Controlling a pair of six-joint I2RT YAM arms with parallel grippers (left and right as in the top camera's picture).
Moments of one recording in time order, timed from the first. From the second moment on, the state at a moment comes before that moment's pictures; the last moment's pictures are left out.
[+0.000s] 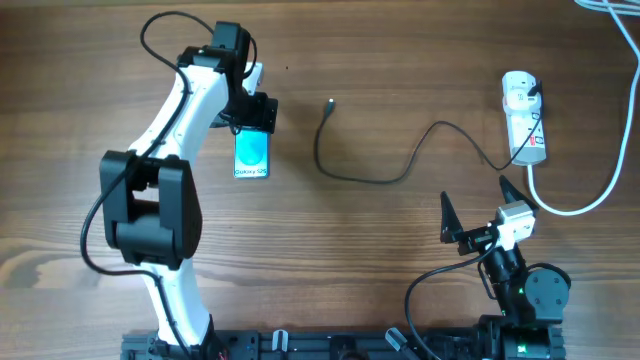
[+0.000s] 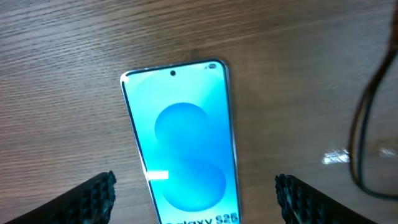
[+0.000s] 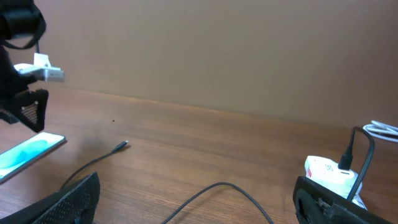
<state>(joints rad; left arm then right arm) -0.17 2.08 1.66 -0.99 0.03 -0.03 -0.06 0.02 0.01 0.02 -0.31 -0.05</state>
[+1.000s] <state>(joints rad) -0.19 2.13 1.51 -0.86 -0.03 -0.22 -0.06 0.02 0.01 0.02 -0.31 -0.05</state>
